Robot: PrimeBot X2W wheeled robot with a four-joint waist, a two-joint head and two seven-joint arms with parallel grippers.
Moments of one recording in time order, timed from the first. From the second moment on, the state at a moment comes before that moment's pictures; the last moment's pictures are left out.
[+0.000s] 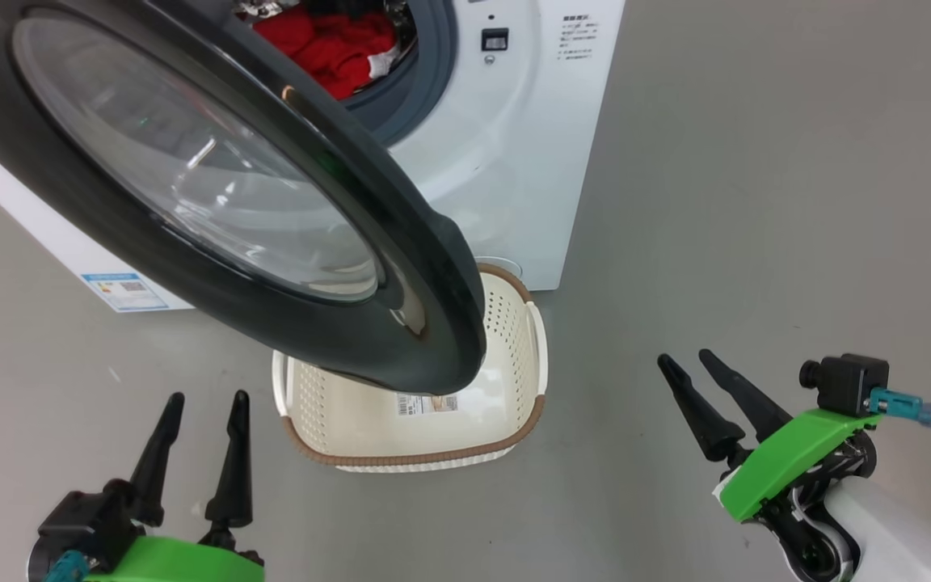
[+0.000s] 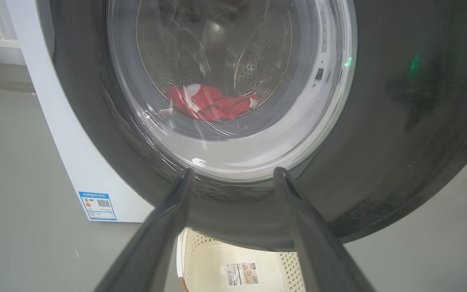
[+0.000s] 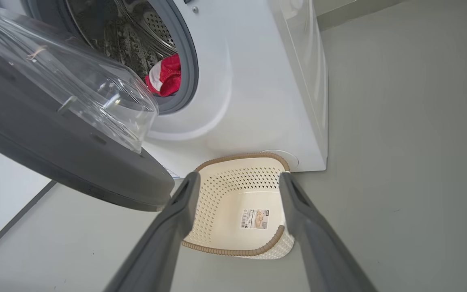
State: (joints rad) left arm -0.11 0.06 0.02 0.22 -0.30 -0.13 -0.25; right arm -0.39 -0.37 0.62 0.49 1.11 0.13 -0.23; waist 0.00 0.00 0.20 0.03
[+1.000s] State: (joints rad) left arm -0.10 0.06 0.05 0.22 -0.28 -0.13 -0.25; right arm -0.06 -0.08 0.02 0.19 0.36 0.13 -0.26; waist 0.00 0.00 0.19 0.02
